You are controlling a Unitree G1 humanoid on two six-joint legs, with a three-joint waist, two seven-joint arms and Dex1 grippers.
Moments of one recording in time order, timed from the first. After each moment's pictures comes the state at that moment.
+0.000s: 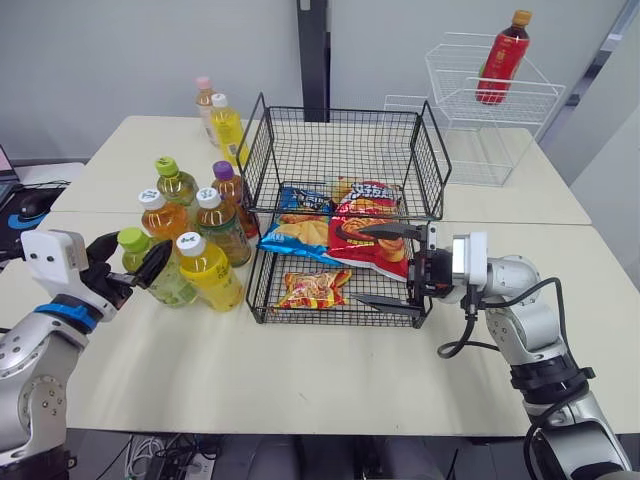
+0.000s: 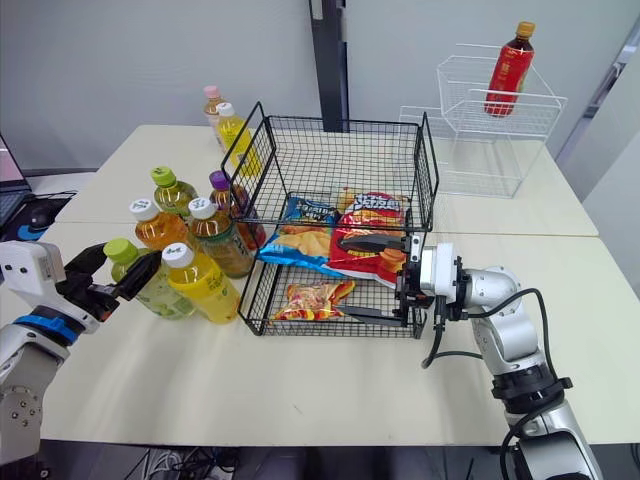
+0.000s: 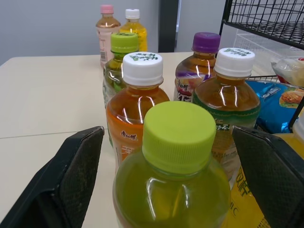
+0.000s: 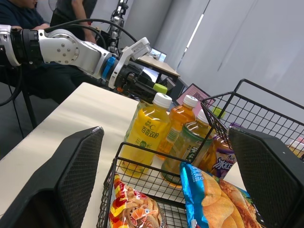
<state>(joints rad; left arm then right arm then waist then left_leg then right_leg) -0.02 0.64 0.57 -0.22 -0.60 0.44 -0.54 -0.45 -0.41 0.14 -0.08 0.45 -0.15 1.19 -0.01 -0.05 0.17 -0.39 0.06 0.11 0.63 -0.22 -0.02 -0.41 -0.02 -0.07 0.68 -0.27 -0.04</state>
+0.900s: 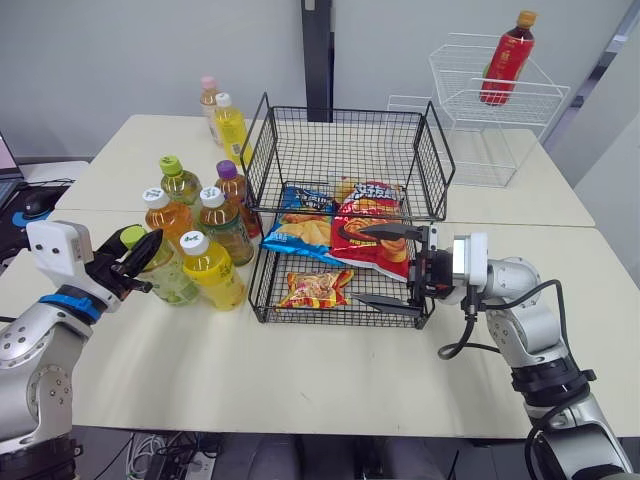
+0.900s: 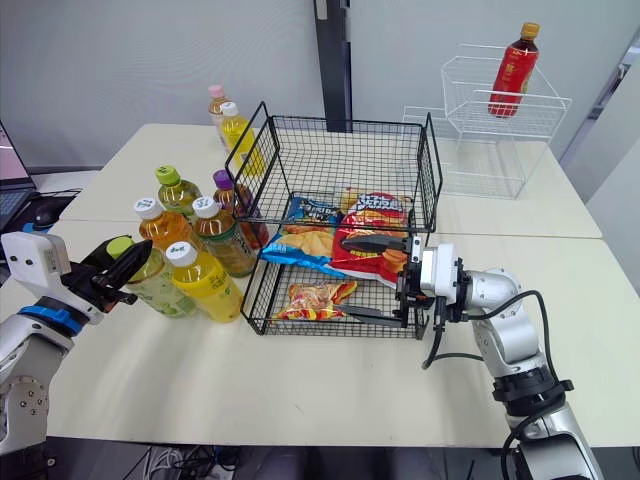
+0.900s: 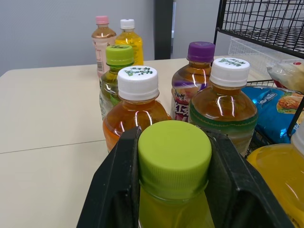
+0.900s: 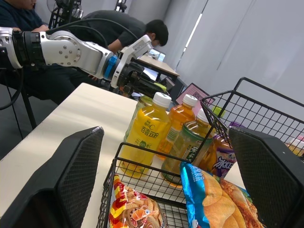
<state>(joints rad) -0.05 0.64 0.55 -0.19 -0.58 0.40 -0.56 -0.44 -0.41 0.14 -0.09 0.45 -0.15 1.18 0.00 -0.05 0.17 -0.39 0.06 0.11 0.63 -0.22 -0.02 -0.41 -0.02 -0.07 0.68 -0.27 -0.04</state>
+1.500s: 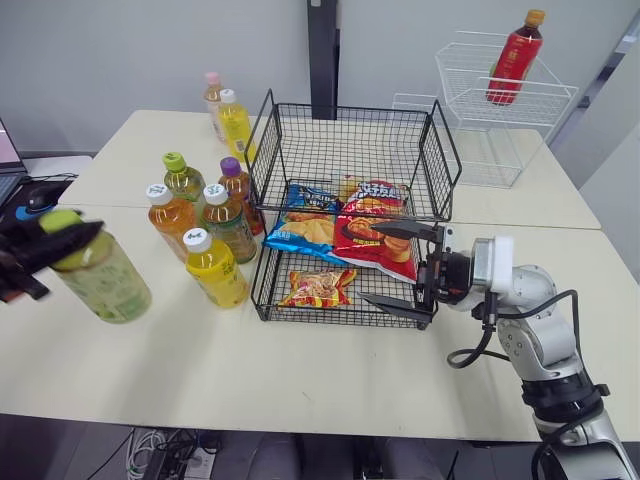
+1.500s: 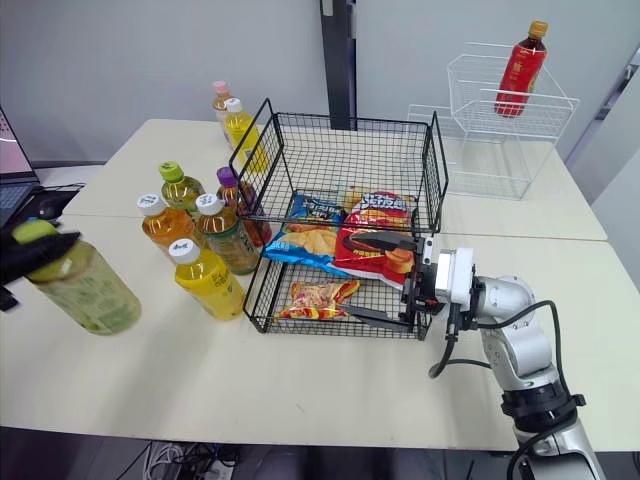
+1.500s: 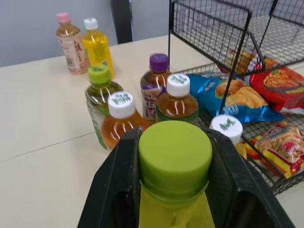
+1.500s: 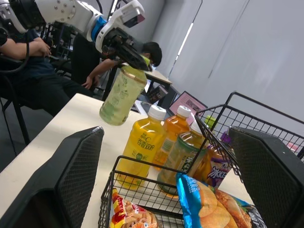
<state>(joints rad) 0.05 1.14 0.98 -0.24 -0.91 0.88 -0.86 -0.36 -0.43 0.09 -0.24 0.49 -0.11 1.10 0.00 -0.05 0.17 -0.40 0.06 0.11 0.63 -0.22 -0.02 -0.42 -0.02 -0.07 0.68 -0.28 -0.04</state>
